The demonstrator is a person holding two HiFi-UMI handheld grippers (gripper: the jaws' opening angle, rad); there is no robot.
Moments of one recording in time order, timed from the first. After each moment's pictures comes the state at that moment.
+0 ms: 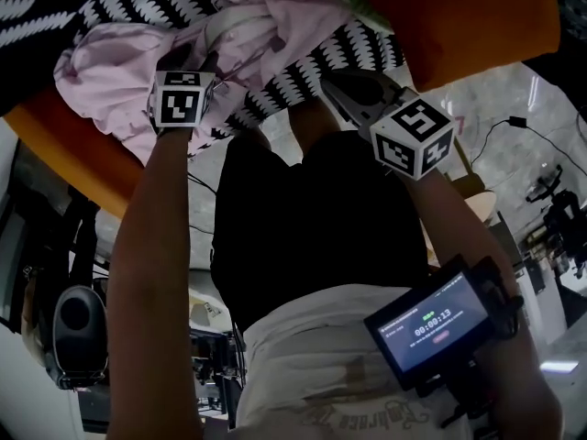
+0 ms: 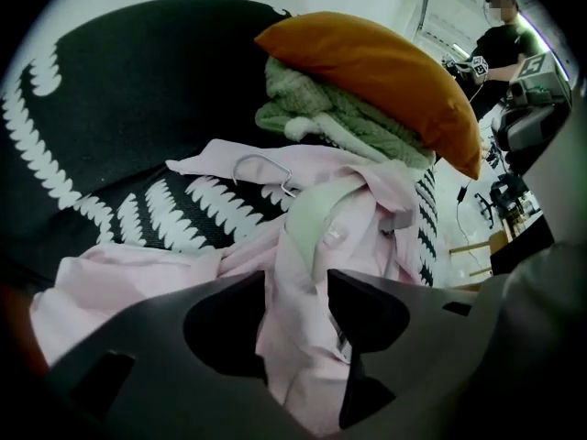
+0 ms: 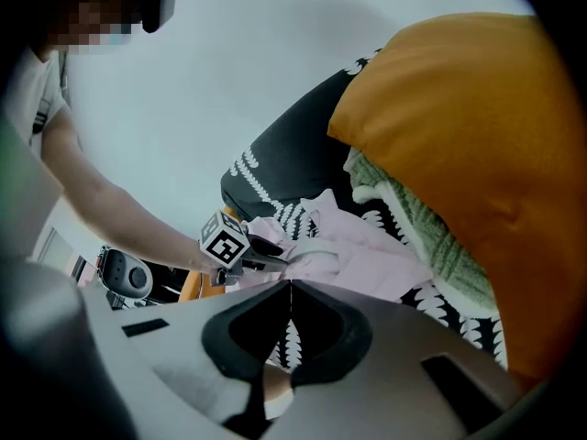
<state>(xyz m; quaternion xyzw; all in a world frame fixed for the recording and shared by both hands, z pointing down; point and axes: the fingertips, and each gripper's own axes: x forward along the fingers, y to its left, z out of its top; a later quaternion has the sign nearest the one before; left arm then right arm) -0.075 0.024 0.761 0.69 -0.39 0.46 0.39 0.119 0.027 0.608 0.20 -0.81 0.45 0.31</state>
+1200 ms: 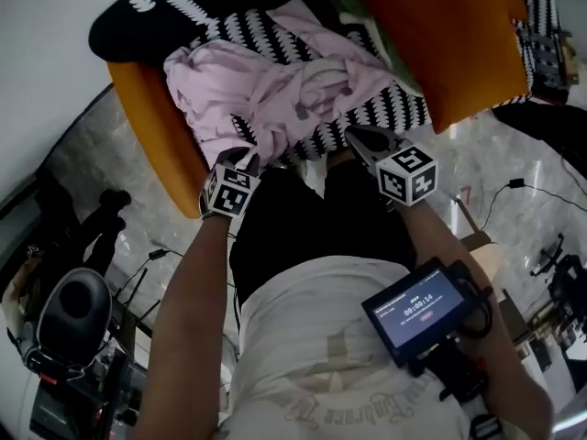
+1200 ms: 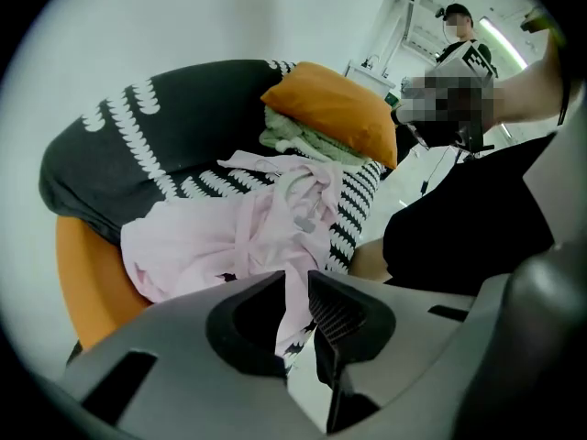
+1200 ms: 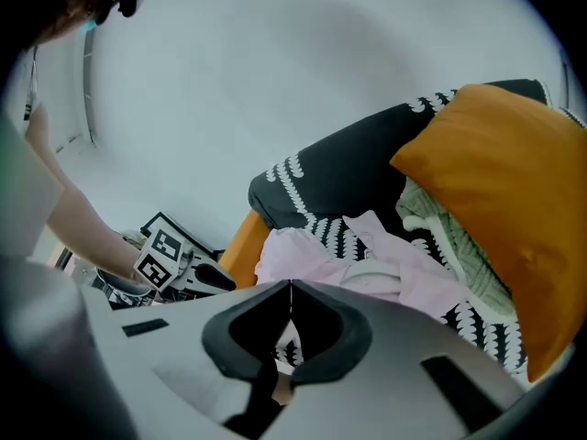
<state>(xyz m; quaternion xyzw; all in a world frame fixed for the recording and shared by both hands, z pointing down) -0.149 0.190 0.598 0.71 -0.36 0.45 0.40 0.030 0.079 0.509 0.21 -0.84 0.39 0.31</state>
